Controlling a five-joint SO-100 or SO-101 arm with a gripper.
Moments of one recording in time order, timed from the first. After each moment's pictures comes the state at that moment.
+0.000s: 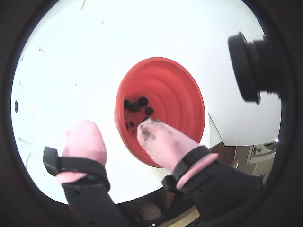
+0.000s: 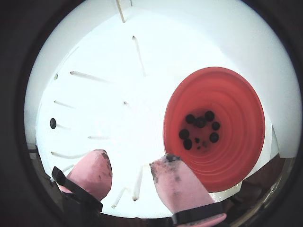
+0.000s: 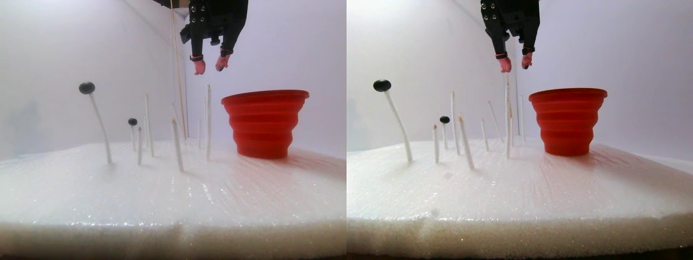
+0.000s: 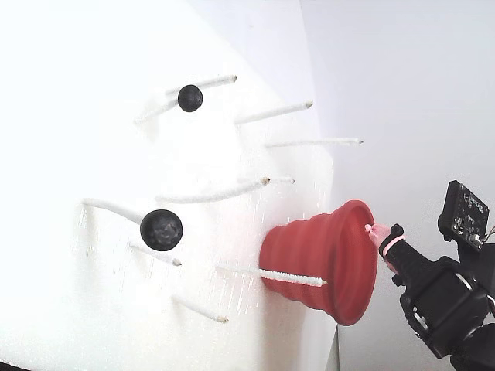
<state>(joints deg) 16.9 114.5 120.9 20.1 -99.5</state>
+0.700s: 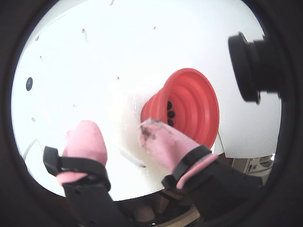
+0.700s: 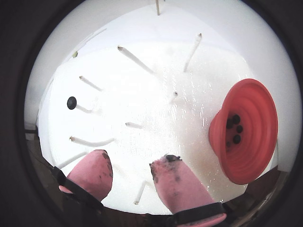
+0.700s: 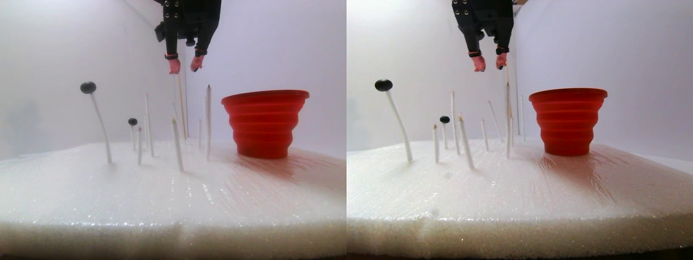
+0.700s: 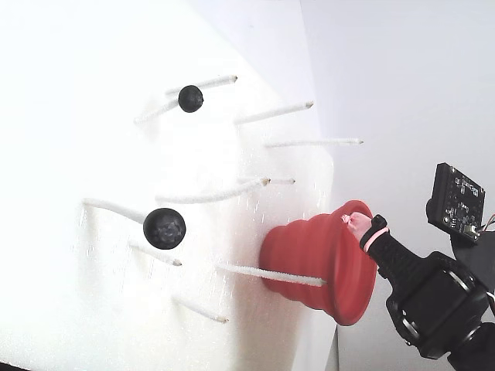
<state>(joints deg) 8.6 117.9 123.8 22.5 -99.6</state>
